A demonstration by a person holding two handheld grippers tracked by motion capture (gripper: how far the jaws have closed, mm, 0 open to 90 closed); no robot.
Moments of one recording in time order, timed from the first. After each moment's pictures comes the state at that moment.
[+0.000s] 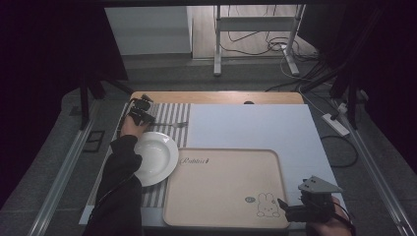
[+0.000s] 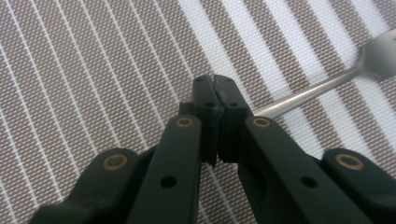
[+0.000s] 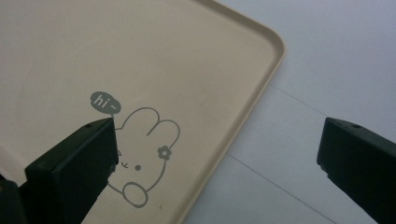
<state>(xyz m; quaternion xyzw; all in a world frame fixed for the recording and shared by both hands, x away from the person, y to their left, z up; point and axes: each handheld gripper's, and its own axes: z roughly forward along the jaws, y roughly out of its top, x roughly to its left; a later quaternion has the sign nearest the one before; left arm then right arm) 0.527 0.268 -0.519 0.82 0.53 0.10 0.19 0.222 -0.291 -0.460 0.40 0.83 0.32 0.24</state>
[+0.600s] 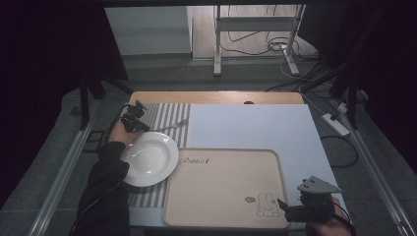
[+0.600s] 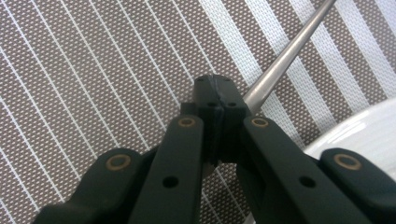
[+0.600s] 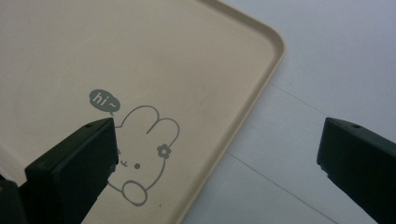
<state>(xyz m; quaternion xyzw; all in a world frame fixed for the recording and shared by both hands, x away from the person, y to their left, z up) 0.495 0.283 -0.516 0.84 0.51 0.05 0.18 0.222 -0.290 -0.460 0.39 0.83 0.31 0.24</state>
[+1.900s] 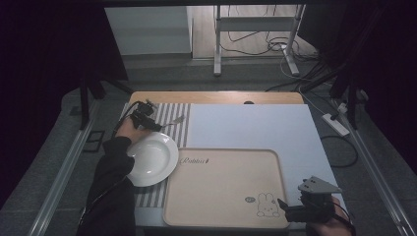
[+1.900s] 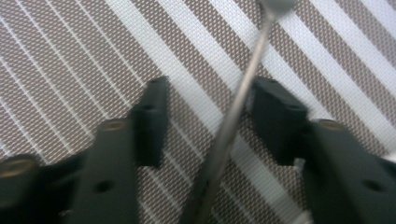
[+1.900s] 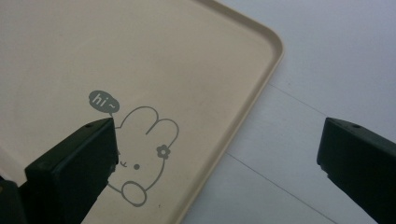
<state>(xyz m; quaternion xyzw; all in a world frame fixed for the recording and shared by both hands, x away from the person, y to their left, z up) 0.511 0.261 -0.518 0.88 0.43 0.07 0.20 0.221 -0.291 -0.460 0.40 0.83 0.32 0.24</state>
